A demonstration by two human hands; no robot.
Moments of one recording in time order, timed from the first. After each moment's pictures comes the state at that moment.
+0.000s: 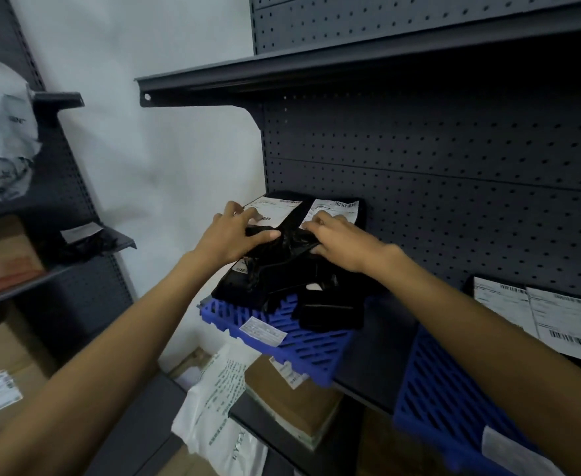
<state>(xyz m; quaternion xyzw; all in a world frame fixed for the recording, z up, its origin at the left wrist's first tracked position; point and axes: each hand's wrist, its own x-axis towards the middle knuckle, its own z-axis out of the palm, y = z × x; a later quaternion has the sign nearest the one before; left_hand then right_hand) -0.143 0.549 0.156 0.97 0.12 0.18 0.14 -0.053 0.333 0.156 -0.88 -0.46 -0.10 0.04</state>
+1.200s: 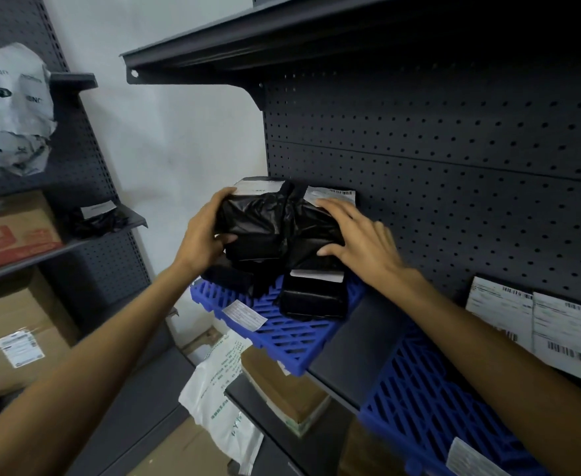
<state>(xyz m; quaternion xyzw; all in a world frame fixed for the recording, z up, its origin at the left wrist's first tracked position) -0.151 0.543 0.109 0.89 0.06 0.36 0.26 -0.025 0.277 0.114 -0.85 -0.43 -0.25 0.20</state>
